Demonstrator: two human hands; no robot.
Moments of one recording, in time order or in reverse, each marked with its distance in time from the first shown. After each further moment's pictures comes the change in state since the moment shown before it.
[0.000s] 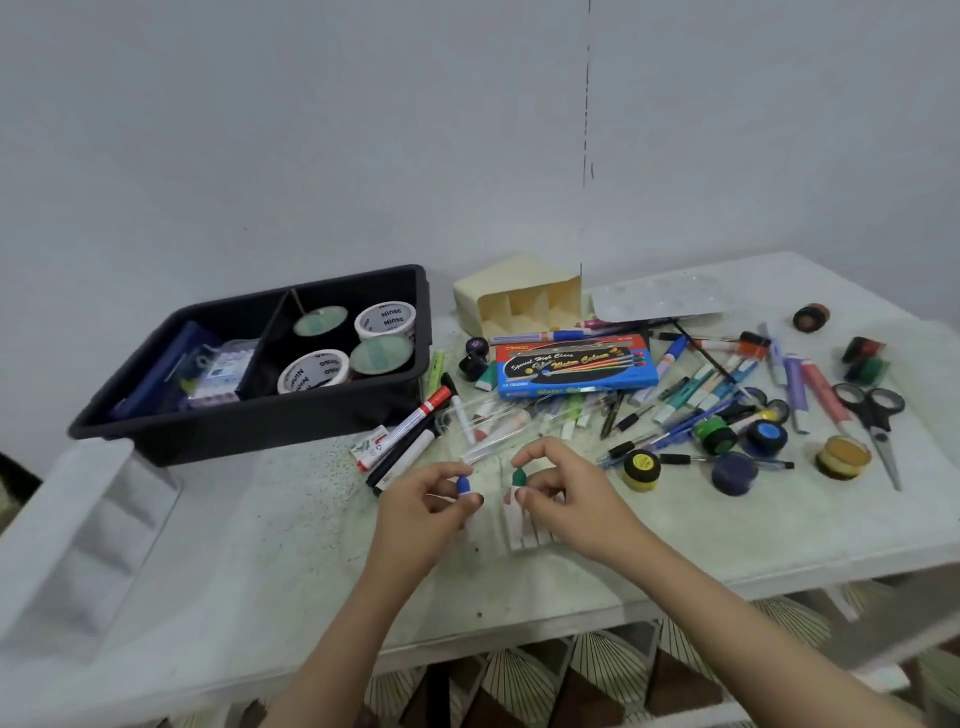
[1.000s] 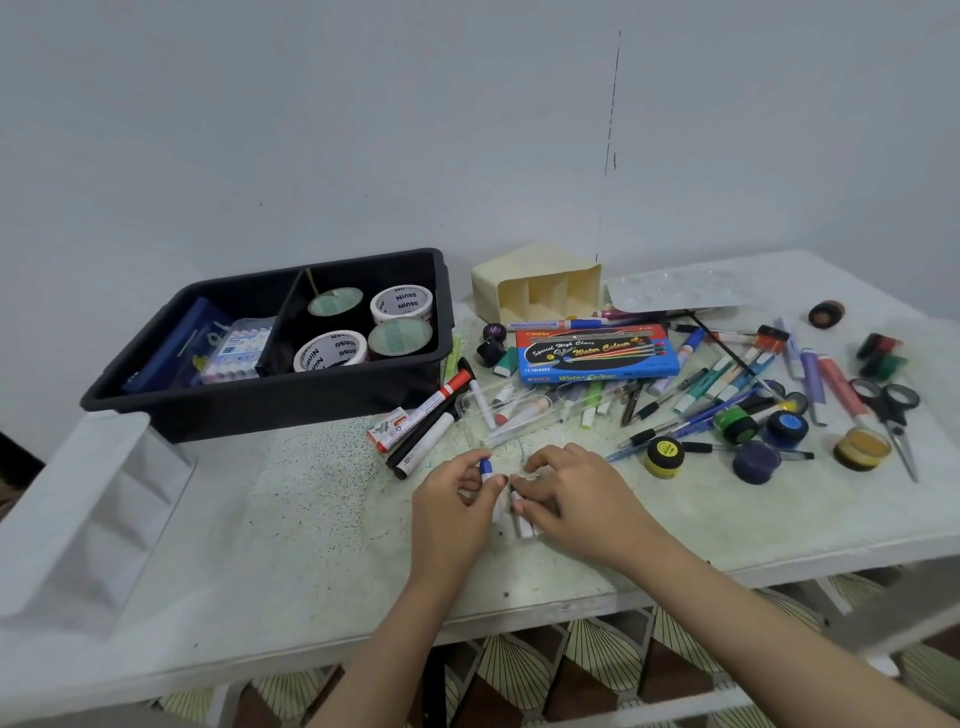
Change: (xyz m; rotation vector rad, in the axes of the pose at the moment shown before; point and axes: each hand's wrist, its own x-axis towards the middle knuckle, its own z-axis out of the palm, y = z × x) left_hand -0.003 -0.026 0.018 0.027 0.185 0.118; right_hand 0.006 0.006 0.022 -0.866 -0.086 -0.238
